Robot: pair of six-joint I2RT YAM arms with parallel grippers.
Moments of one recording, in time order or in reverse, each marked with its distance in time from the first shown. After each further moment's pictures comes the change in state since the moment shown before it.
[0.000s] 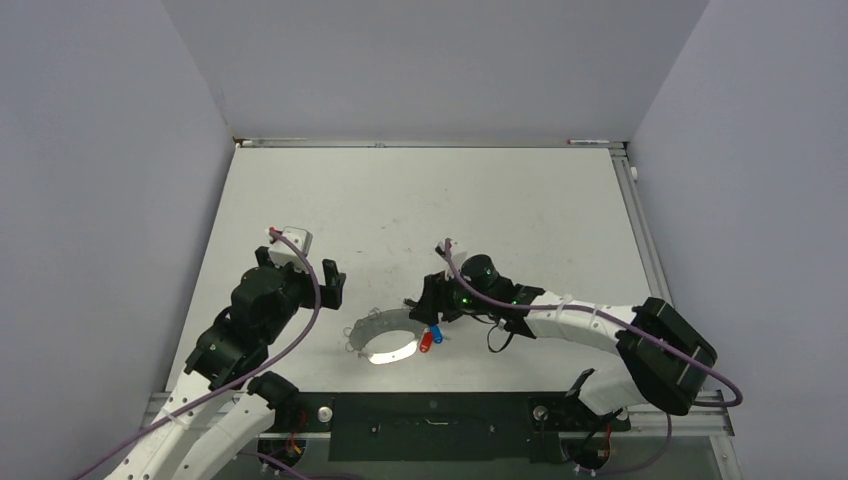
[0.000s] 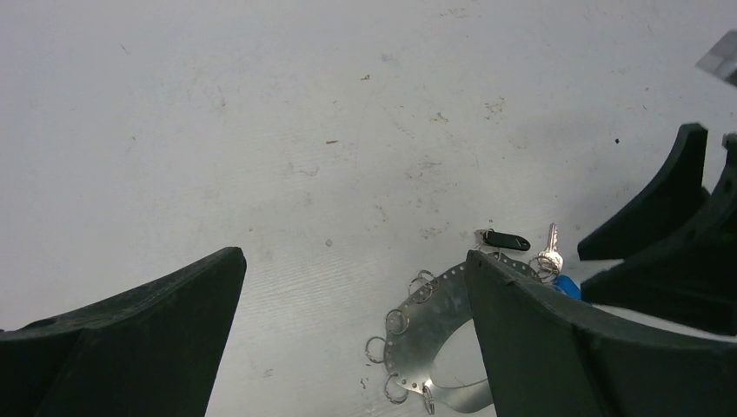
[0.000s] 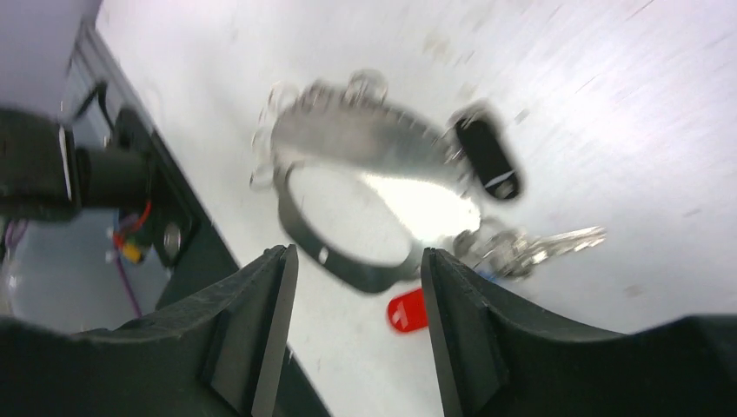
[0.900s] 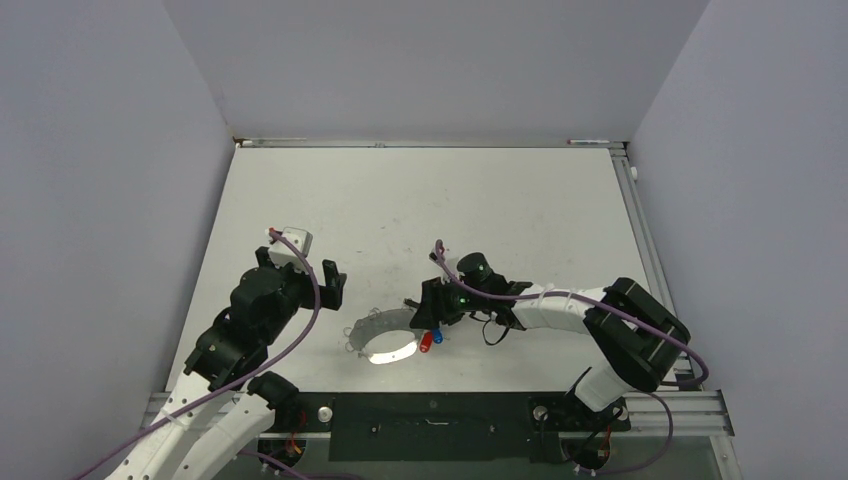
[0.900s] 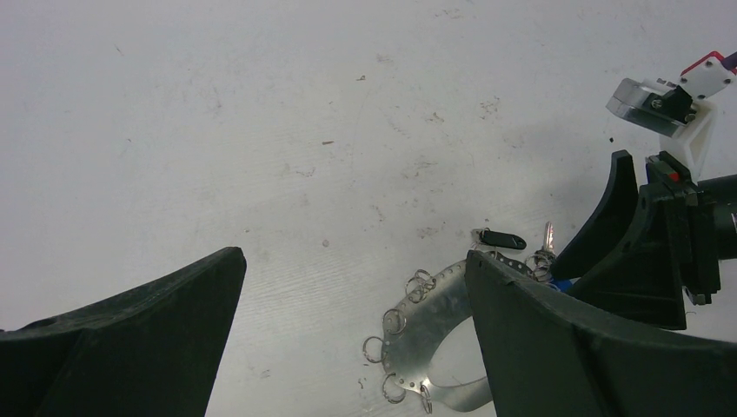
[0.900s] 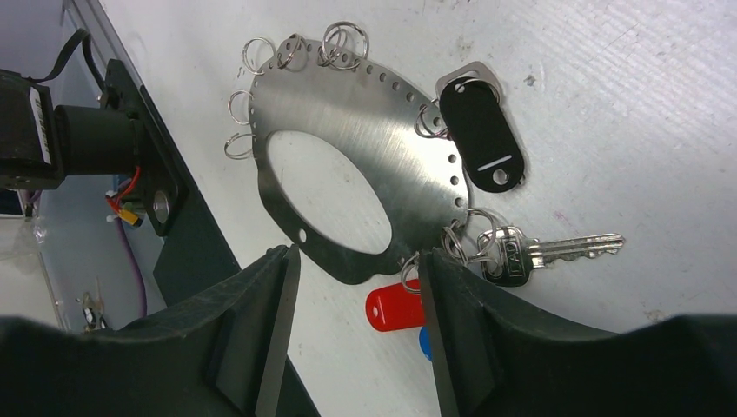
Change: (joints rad) left arm 0.000 -0.007 -0.001 0.000 0.011 0.000; right arm -0.088 0.154 0.034 0.040 -0.169 -0.025
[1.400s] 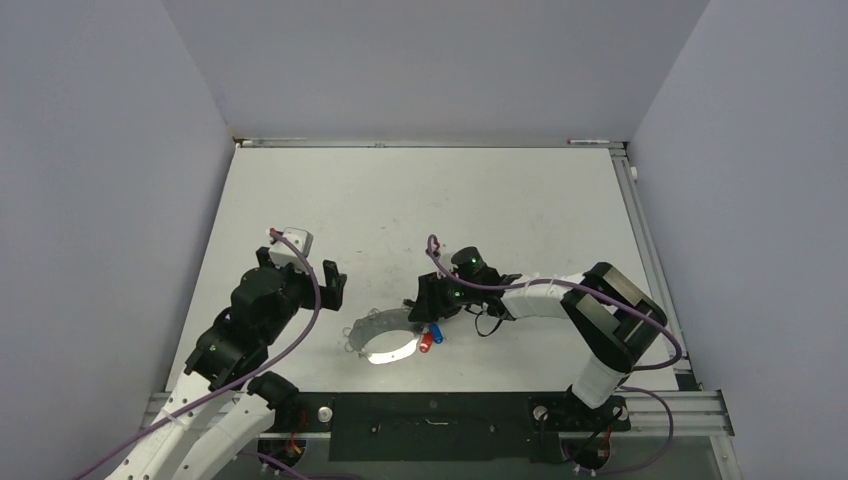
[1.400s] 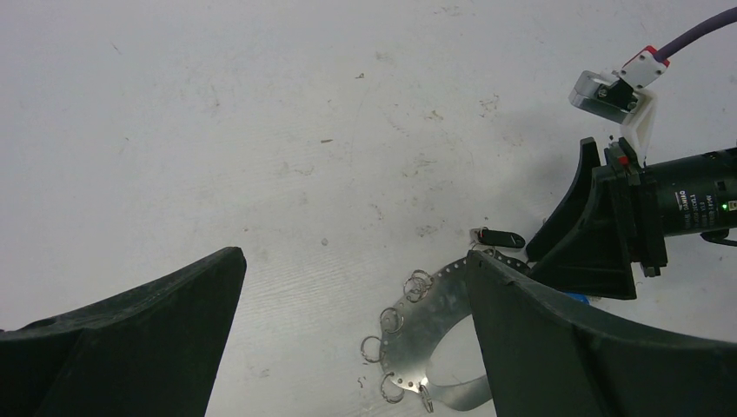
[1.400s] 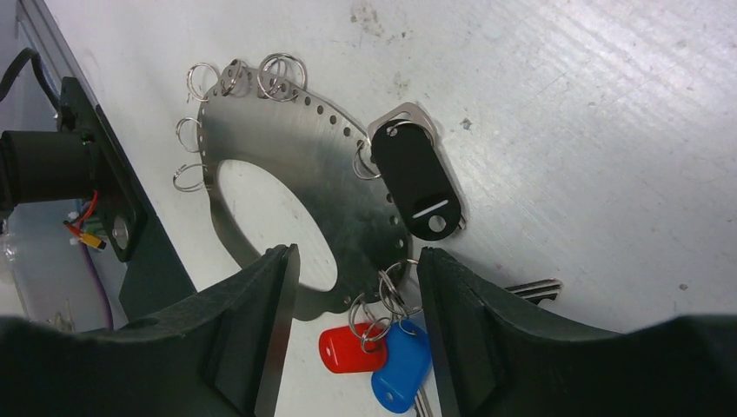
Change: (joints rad) left arm 0.000 0.000 -0.003 0.000 0.002 0.000; right arm -0.032 0.132 0.067 0.018 0.017 -0.040
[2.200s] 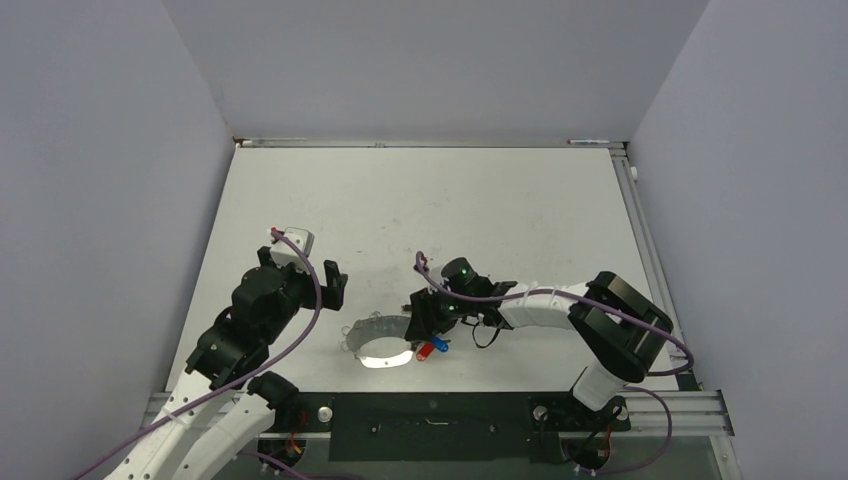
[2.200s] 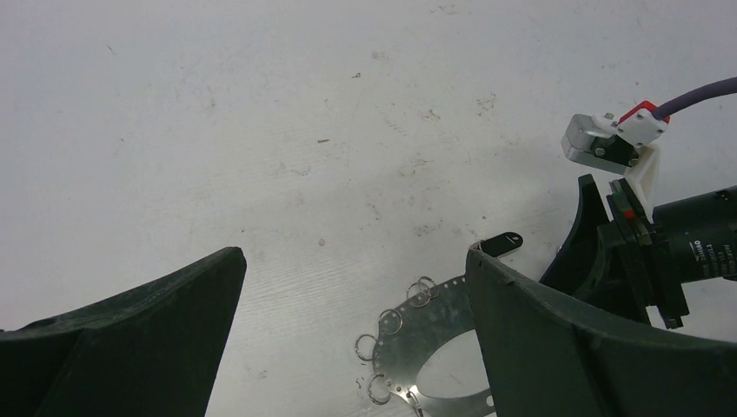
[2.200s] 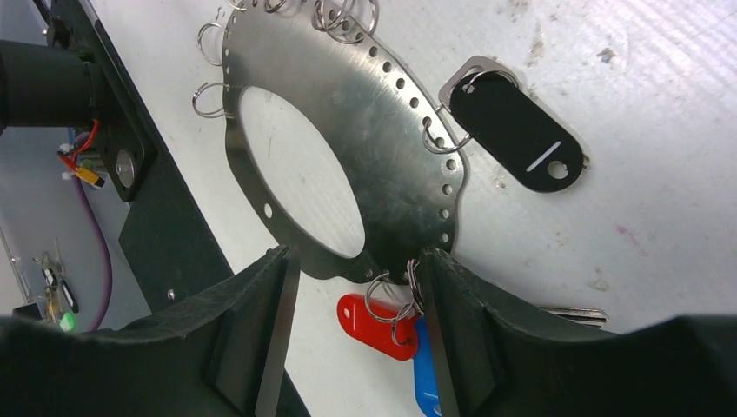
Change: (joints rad) left arm 0.000 0.006 -0.002 0.006 0.010 0.000; right arm 0.092 -0.045 0.000 -0.094 -0.017 -0.040
